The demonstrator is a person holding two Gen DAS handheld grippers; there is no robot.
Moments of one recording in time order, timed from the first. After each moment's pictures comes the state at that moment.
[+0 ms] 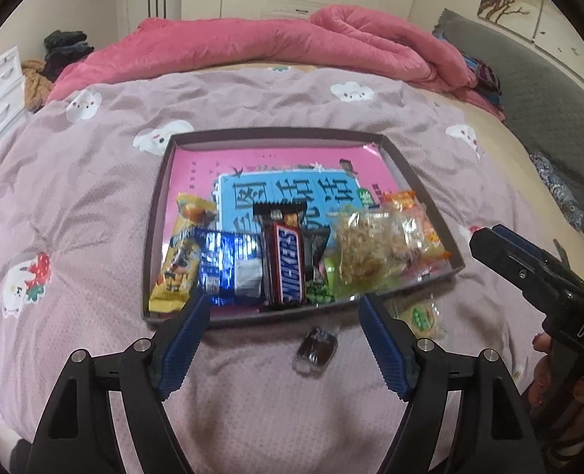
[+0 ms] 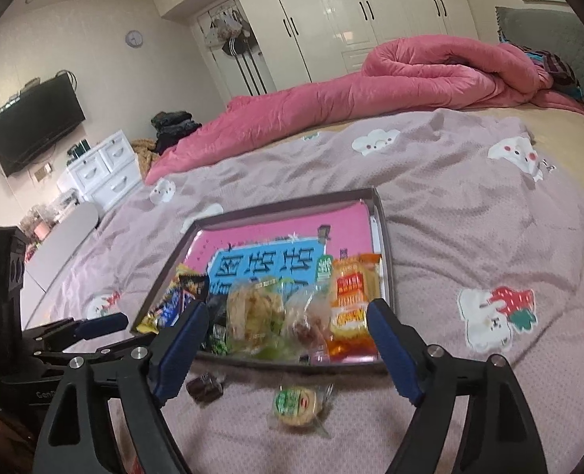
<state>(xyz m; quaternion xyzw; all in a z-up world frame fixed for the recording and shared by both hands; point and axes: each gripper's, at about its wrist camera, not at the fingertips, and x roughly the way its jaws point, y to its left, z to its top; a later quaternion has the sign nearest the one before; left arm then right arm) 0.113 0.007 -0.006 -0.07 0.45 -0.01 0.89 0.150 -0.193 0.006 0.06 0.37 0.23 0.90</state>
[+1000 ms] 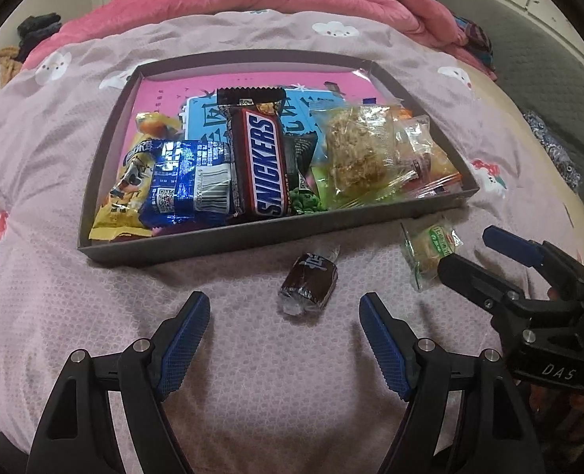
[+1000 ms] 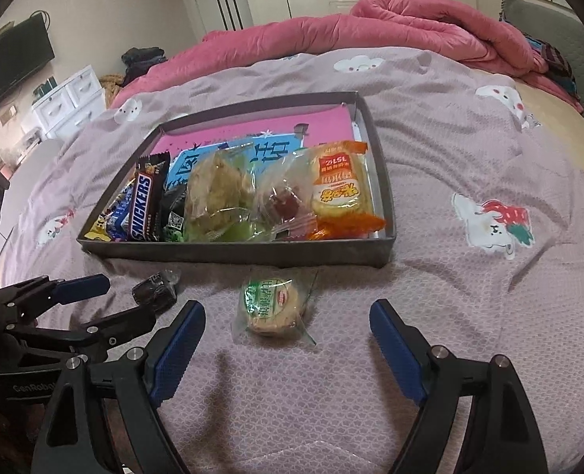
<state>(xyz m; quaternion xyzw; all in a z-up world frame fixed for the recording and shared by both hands) 0.109 -0.006 -0.065 -0.06 0.51 -0.04 0.86 0.128 -0.175 -0.056 -0.01 0.46 0.19 0.87</state>
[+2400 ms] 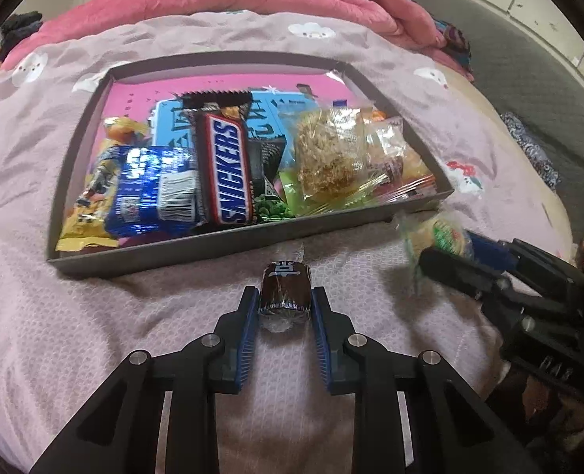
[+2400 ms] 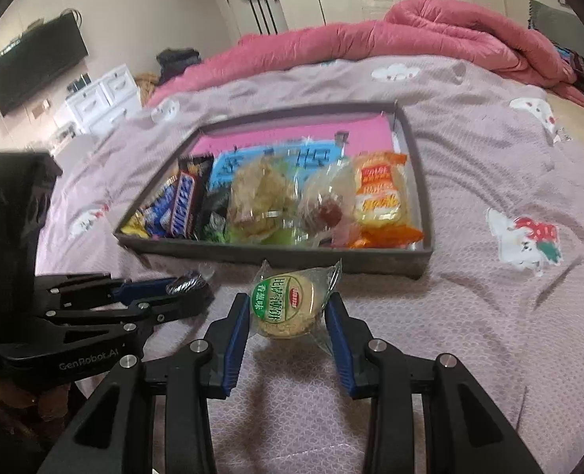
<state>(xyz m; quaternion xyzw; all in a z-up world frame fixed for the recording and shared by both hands) 0.109 -0.009 -0.063 -0.08 0.50 -0.09 0.85 0.119 -0.175 -0.039 0.01 0.43 0.25 0.87</state>
